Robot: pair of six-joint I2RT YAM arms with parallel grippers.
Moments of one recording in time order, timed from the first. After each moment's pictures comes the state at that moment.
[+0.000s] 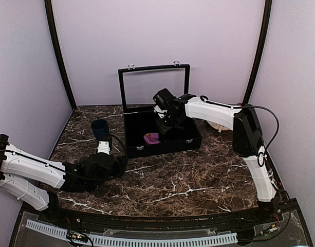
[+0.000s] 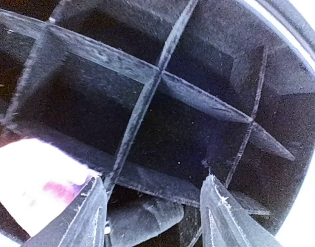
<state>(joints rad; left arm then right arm) -1.11 1.28 0.46 0.23 -0.76 -0.62 0.79 2.32 2.09 -0.79 0.26 0.06</state>
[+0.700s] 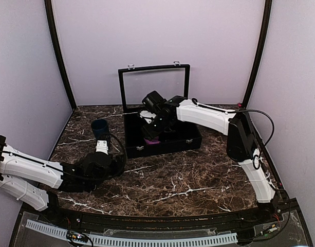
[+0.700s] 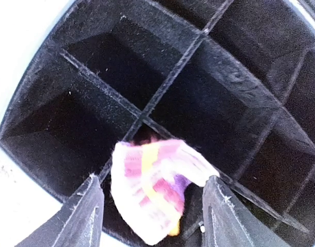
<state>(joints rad) -1.11 1.25 0.45 0.24 -0.76 -0.63 0.87 2.37 2.20 -0.83 0.06 0.04</state>
